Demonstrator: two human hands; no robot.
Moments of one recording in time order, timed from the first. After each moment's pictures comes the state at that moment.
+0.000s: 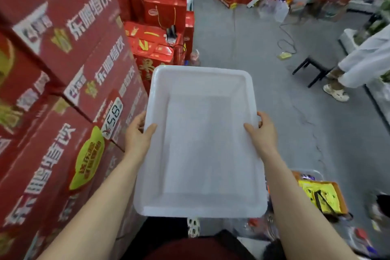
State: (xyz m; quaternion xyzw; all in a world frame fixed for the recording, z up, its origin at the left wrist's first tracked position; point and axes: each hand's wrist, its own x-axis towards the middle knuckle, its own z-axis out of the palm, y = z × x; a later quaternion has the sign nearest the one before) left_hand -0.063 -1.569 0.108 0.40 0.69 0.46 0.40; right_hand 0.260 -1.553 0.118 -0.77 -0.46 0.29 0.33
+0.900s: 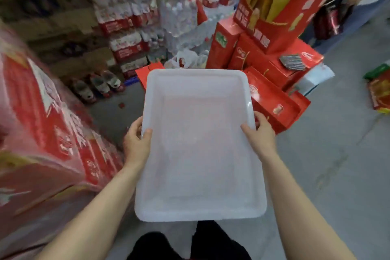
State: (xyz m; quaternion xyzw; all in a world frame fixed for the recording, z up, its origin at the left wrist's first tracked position) left_hand -0.186 -0.988 0.056 0.05 0.80 0.58 0.18; right_hand 0.012 -0.746 0.095 -0.52 -0.75 0.38 0.16
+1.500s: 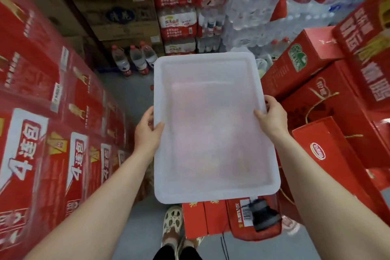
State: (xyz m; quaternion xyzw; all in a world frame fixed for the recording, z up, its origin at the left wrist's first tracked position) left_hand -0.303 -0.879 -0.056 -0.11 0.81 0.56 0.15; right_hand -0.244 -0.558 -0.027 -0.35 -0.87 0.34 0.02
